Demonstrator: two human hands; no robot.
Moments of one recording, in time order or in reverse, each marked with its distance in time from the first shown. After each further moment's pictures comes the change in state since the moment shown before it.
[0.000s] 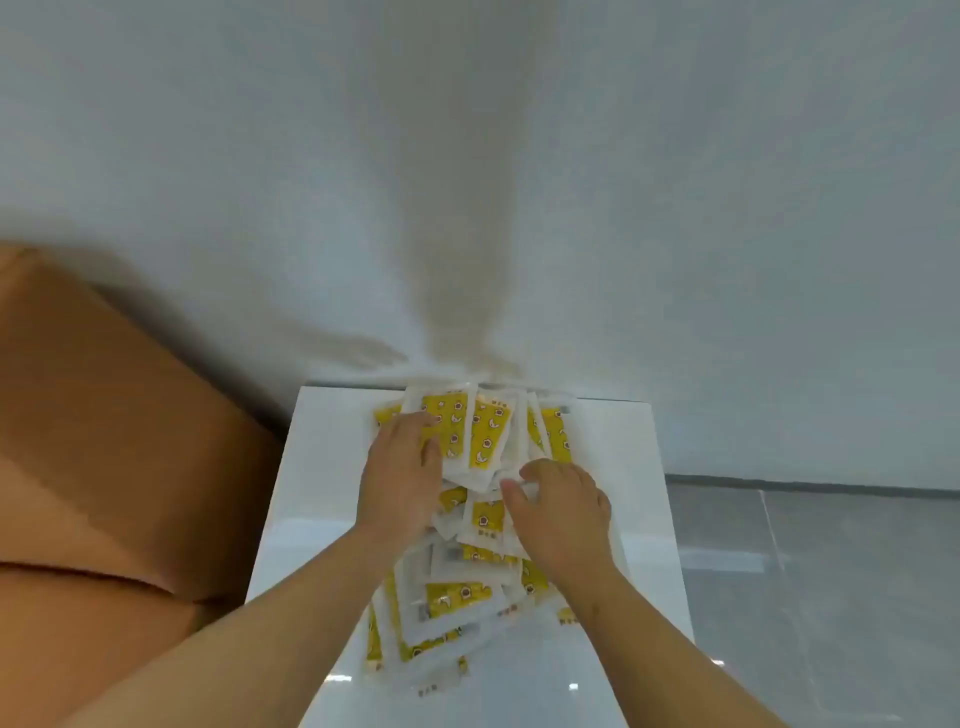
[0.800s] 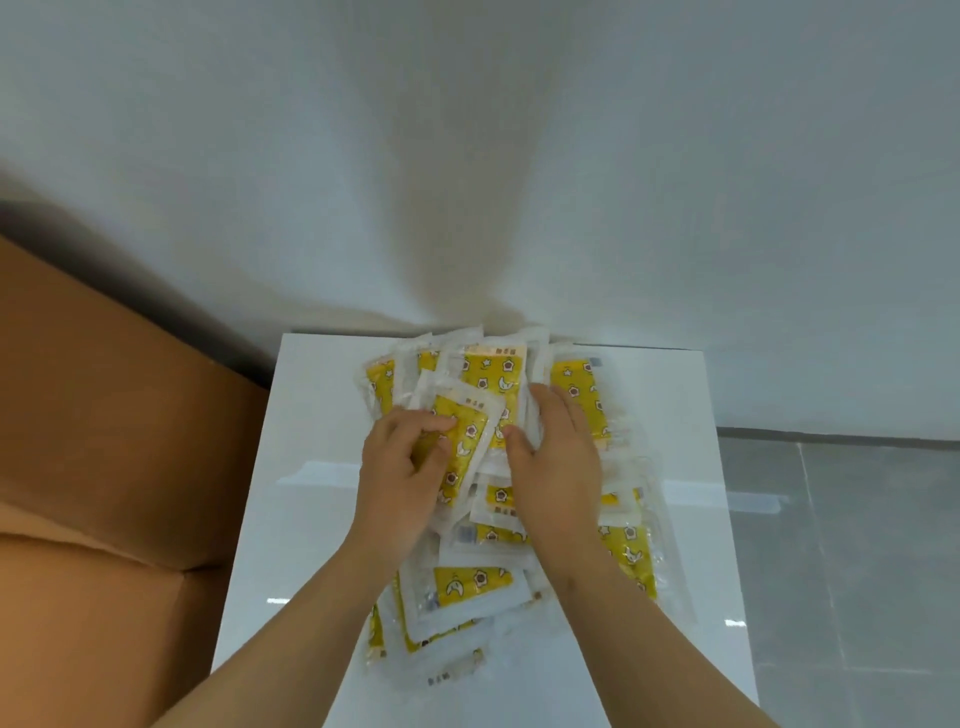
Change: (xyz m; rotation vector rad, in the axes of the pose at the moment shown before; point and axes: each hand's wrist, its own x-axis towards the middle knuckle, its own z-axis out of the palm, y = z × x) left_hand -0.001 -0.052 0.032 -0.280 0.028 -0.020; right_hand 0.036 -0.005 0.043 0.289 0.179 -0.047
